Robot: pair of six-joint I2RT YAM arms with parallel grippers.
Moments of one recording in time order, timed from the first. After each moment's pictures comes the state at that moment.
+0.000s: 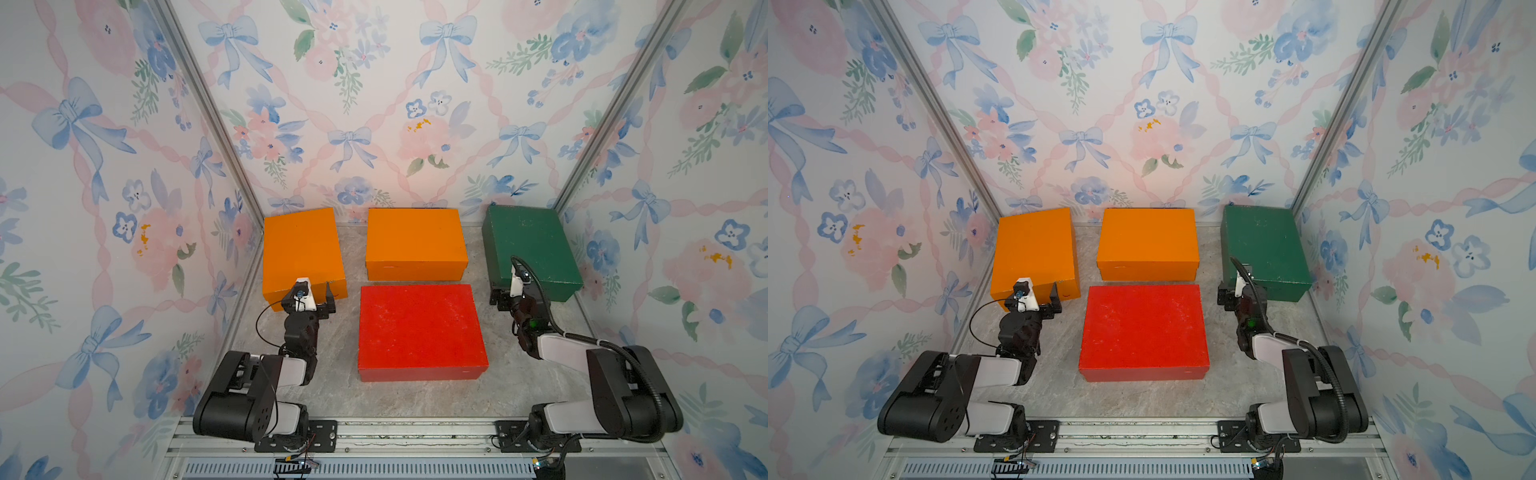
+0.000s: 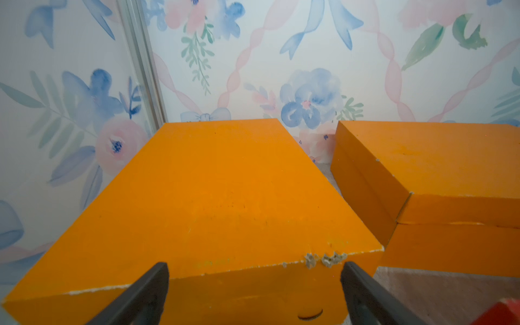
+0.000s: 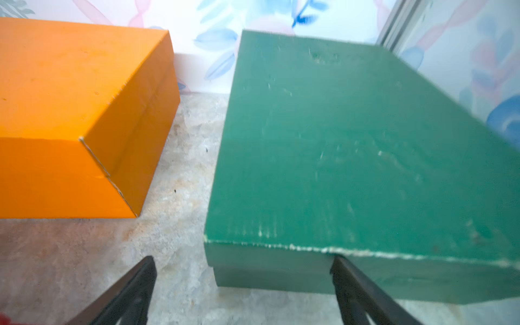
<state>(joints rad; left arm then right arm) -0.15 1.34 0.17 1.17 -0.26 0.01 0.13 1.38 0.45 0.60 0.18 -0.05</state>
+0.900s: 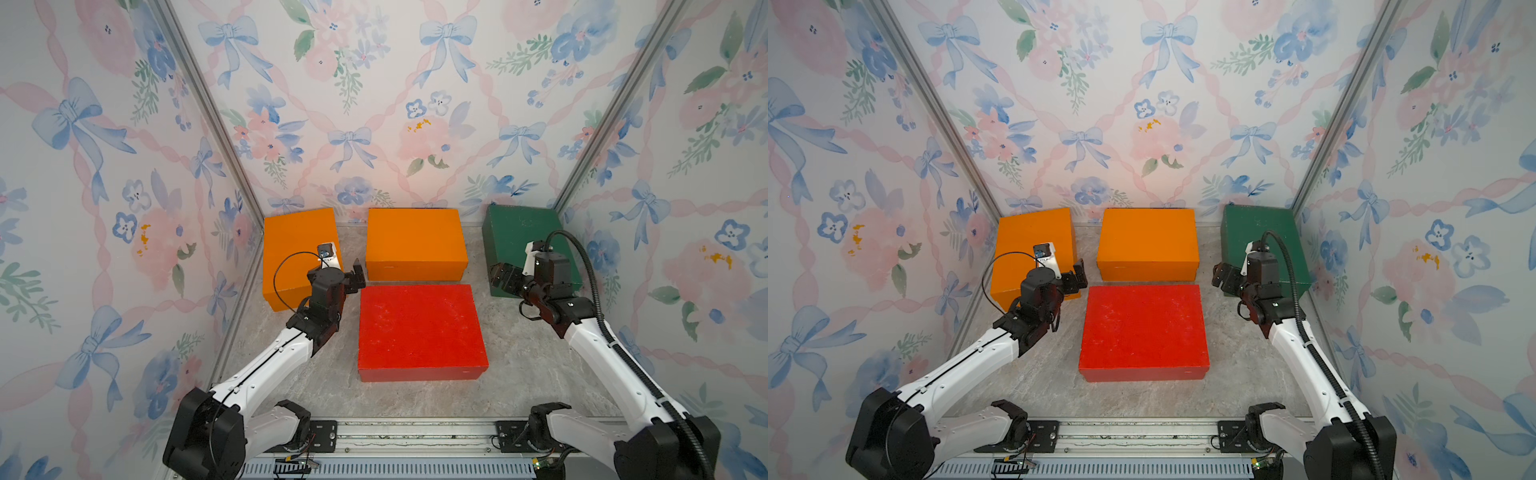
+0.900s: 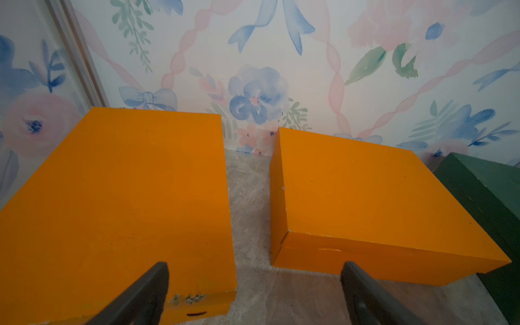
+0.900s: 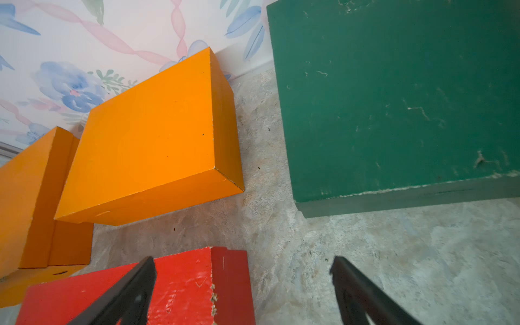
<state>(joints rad) -0.45 1.16 0.74 0.11 -0.42 -0.32 0.13 1.11 0.93 -0.41 -0.02 0.46</state>
